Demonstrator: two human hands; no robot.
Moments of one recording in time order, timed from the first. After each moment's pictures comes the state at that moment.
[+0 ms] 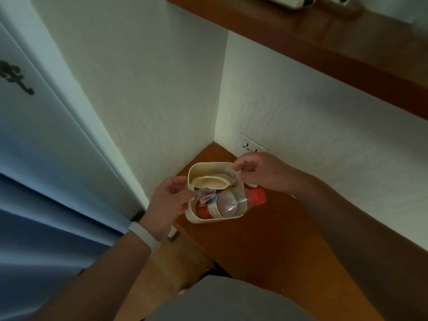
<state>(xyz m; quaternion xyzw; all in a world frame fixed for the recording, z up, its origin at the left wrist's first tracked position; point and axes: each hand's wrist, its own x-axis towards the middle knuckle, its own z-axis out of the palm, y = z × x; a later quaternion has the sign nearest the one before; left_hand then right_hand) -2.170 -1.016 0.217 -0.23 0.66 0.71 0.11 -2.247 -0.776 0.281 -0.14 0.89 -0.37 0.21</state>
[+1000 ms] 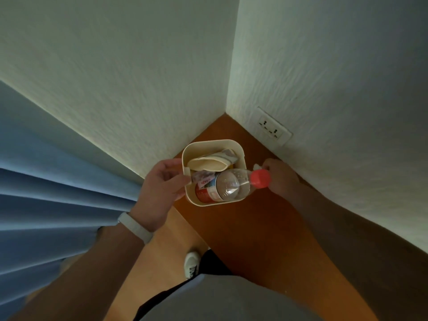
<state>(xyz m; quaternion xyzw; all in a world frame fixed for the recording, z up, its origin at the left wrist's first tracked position) -2.200 -1.011 0.187 -0.28 0.66 0.69 0.09 -2.308 -0.723 0.085 -0.03 0.96 -0.18 0.19</state>
